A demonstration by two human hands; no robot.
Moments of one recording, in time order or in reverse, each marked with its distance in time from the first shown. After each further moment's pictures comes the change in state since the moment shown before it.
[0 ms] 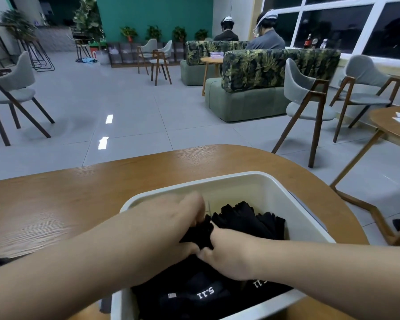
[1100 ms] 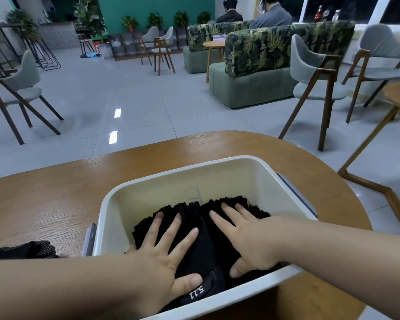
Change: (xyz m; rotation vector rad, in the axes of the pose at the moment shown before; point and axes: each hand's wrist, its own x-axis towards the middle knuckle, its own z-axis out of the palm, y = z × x) left_hand 0.002 0.012 0.085 0.095 -0.490 -0.166; right_hand -0.018 0.050 -0.021 -0.480 -0.255 -0.026
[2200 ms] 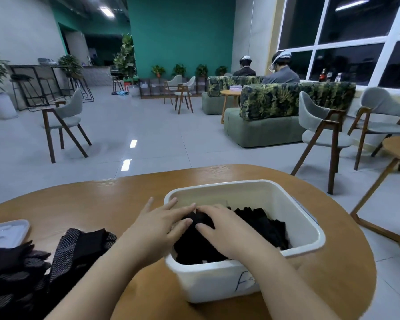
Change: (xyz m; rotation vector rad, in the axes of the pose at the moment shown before) left_hand -0.064 -0.055 -0.004 -0.347 0.679 -0.033; right_hand -0.016 -0.099 -0.007 0.498 0.744 -0.164
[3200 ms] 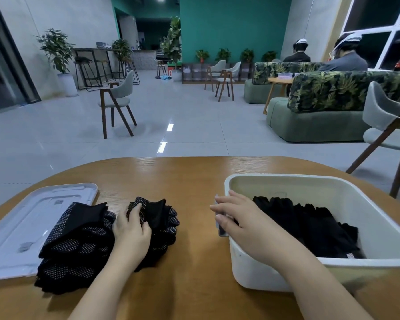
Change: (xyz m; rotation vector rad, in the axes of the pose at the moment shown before) left_hand -0.078 -0.147 0.061 -0.230 0.470 -0.751; right_hand 0.010 -0.055 0.041 0.037 -0.113 -0.239
